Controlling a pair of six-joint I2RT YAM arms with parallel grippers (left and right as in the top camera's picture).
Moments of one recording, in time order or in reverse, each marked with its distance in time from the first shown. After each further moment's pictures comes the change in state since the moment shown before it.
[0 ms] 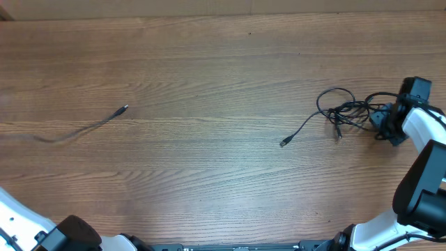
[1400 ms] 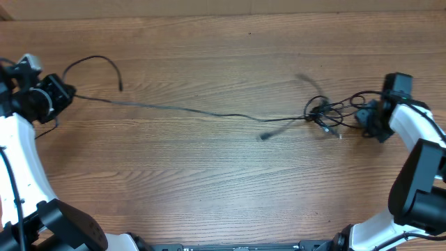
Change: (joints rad) left arm -0.241 -0.009 -0.548 -0.050 0.812 0.145; right arm 0.071 0.000 0.000 -0.016 -0.026 0.034
